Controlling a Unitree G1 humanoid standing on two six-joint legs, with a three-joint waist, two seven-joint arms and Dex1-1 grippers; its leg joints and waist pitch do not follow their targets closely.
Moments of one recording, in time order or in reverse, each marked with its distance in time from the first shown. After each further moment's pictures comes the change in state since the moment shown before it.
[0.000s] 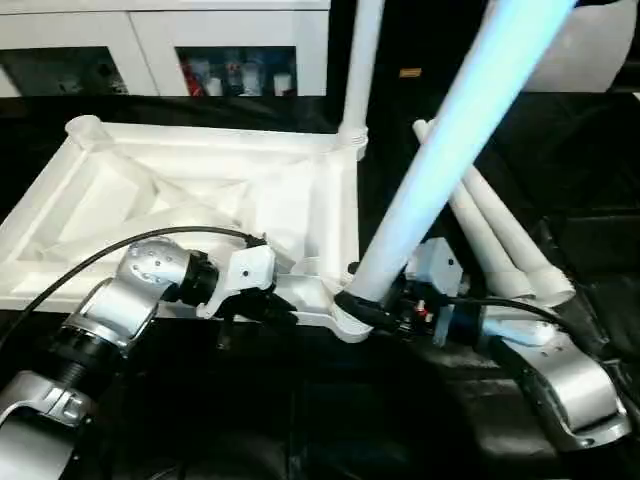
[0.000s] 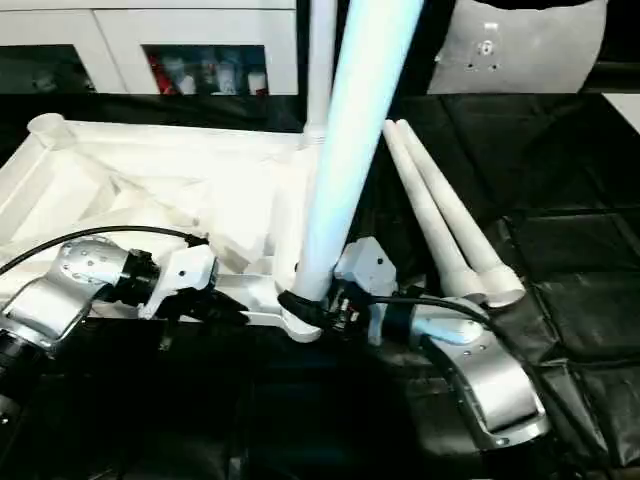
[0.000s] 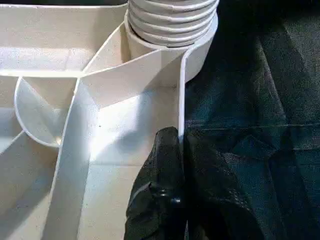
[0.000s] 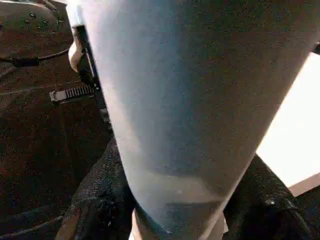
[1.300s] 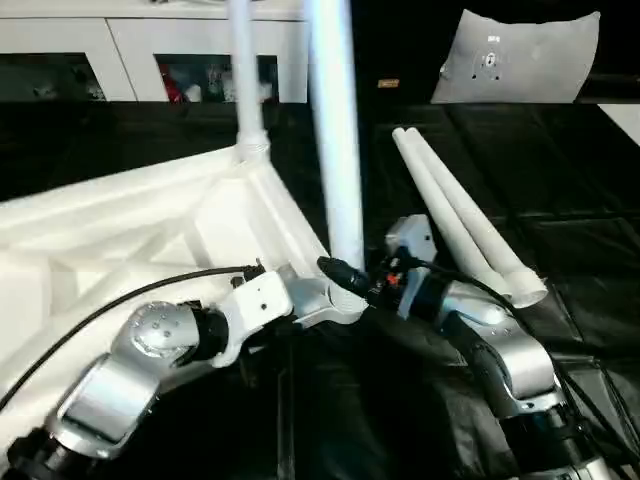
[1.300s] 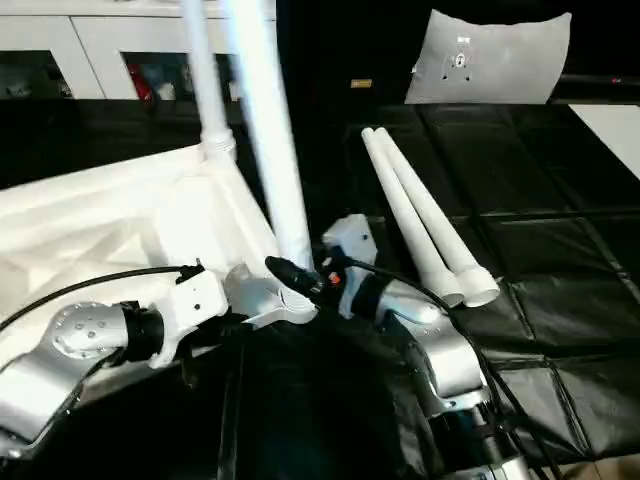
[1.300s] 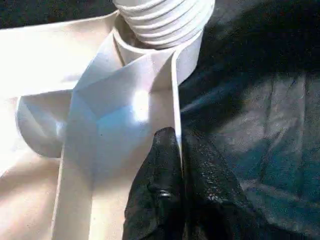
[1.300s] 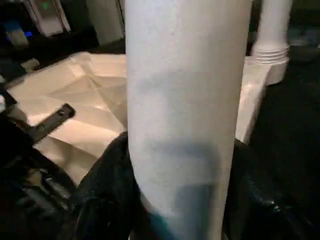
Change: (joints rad) left arm 0.332 0.001 0.063 -0.618 0.080 0.454 0.427; right arm -0.101 0.200 -0.083 0.255 0.055 -0.050 -0.071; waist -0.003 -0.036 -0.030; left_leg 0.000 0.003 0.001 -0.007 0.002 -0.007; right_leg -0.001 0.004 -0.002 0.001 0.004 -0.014
